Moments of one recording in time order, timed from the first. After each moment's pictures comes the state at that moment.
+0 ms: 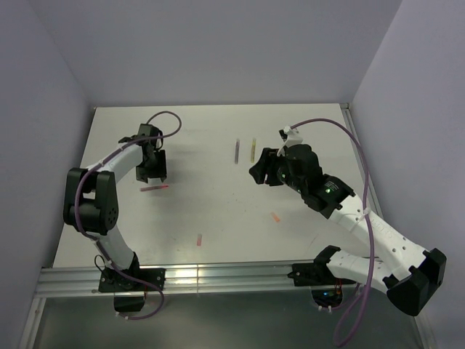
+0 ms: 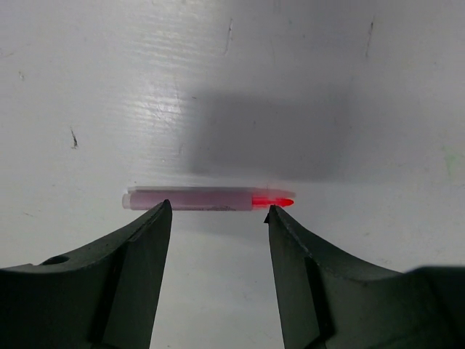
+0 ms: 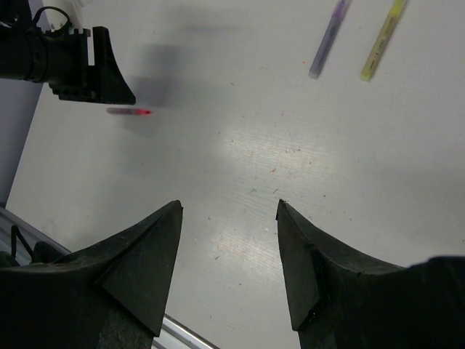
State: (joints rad) left arm -0.16 1.75 1.19 -0.68 -0.13 -0.25; right arm 0.65 1.00 0.94 -0.41 0.07 0.54
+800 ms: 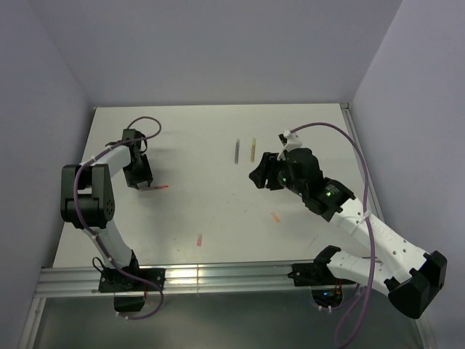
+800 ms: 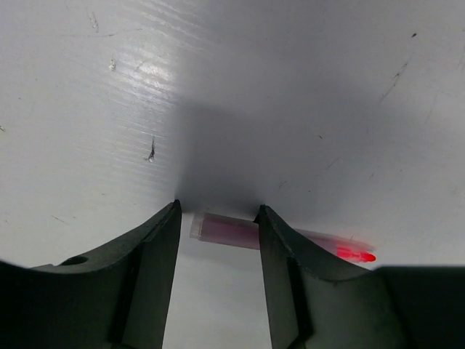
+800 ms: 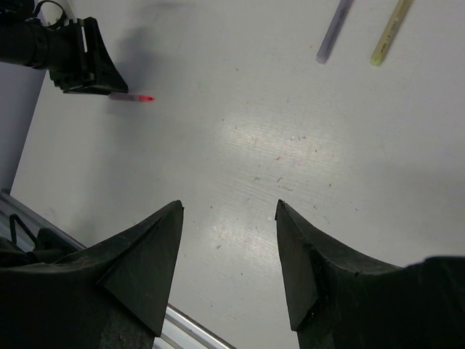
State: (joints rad) left arm -0.01 1.81 1.15 -0.63 -0.13 -0.32; right arm 0.65 0.97 0.90 -0.40 0.04 0.55
